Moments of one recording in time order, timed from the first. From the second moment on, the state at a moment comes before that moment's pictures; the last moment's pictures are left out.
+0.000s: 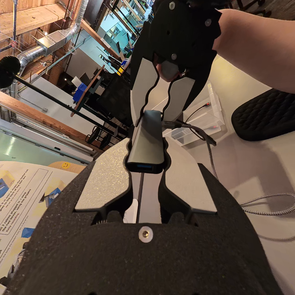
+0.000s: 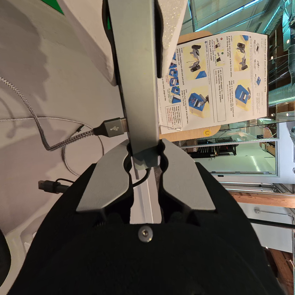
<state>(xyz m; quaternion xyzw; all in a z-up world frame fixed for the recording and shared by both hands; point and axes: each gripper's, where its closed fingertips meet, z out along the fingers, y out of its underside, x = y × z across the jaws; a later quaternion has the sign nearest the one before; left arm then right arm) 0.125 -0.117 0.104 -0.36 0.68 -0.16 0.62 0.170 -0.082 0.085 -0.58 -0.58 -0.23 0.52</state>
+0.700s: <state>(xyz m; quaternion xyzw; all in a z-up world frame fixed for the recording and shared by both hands) 0.099 -0.114 0.154 -0.32 0.59 -0.15 0.72 0.174 -0.087 0.153 -0.48 -0.49 -0.27 0.68</state>
